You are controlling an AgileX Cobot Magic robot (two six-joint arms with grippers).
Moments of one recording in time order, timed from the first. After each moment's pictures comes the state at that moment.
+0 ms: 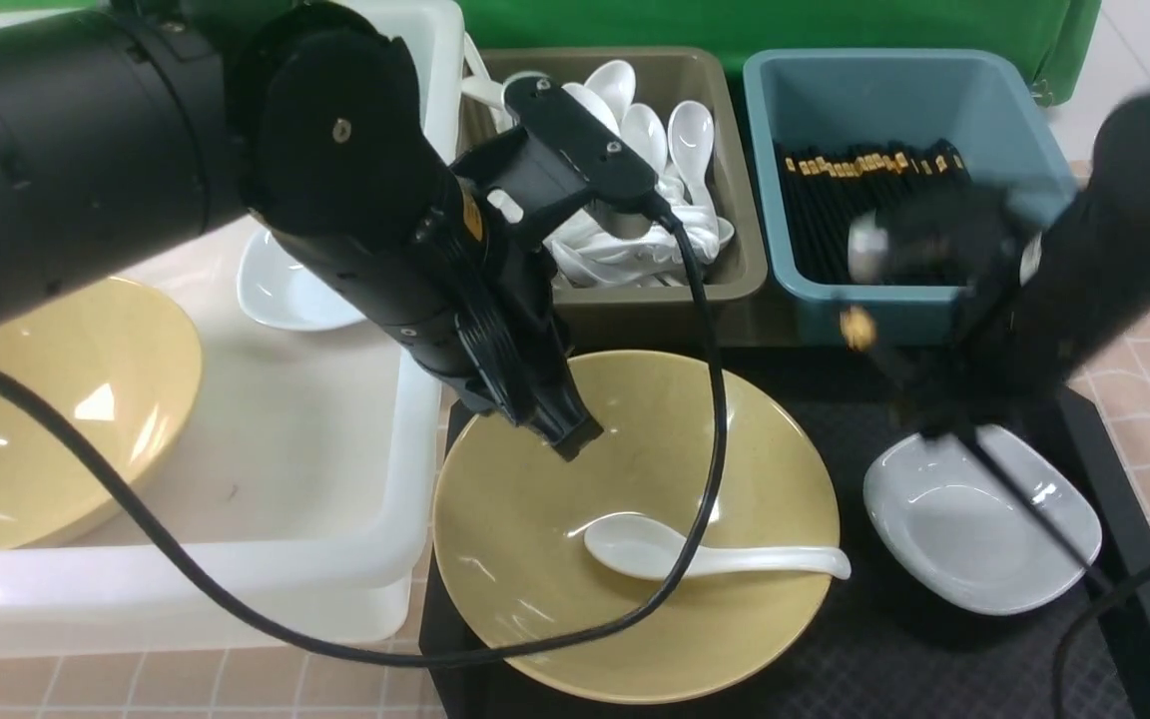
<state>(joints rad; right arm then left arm) 0.28 1.65 -1.26 0.08 0.89 -0.21 -0.65 1.54 -1.31 -0.01 0.89 0.30</state>
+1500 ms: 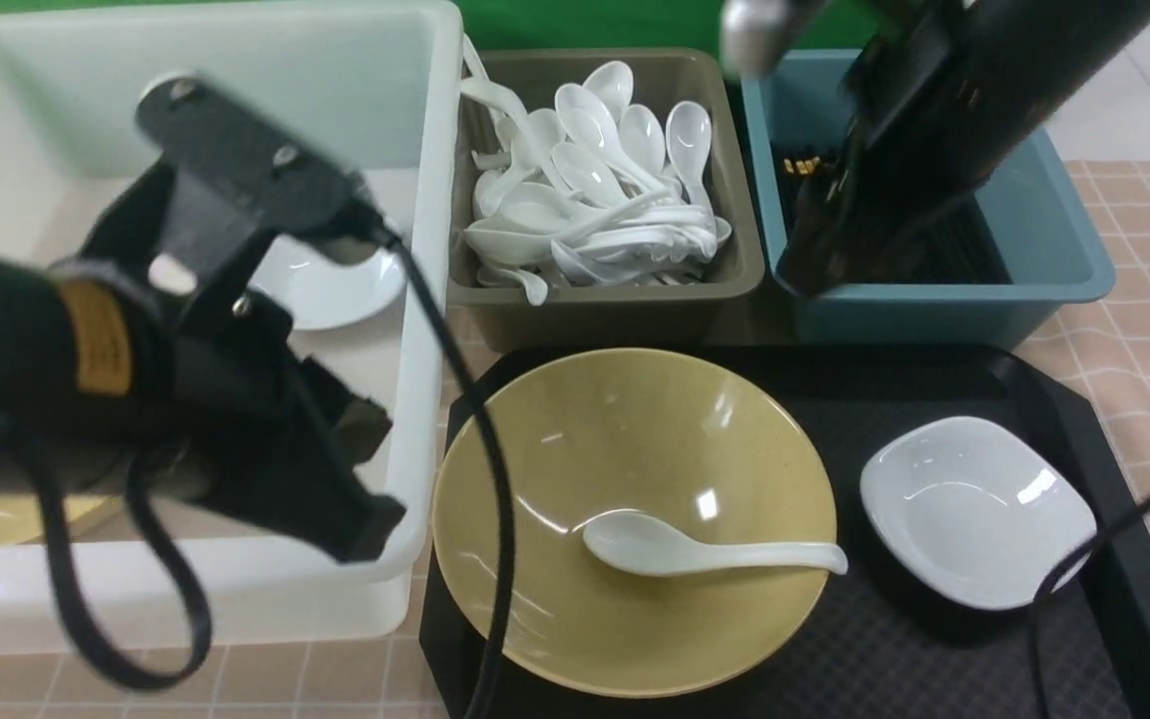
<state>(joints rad) 0.51 1.67 -1.63 0.15 1.24 -0.57 -0.65 1.04 -0.95 0.07 0.85 0.01</state>
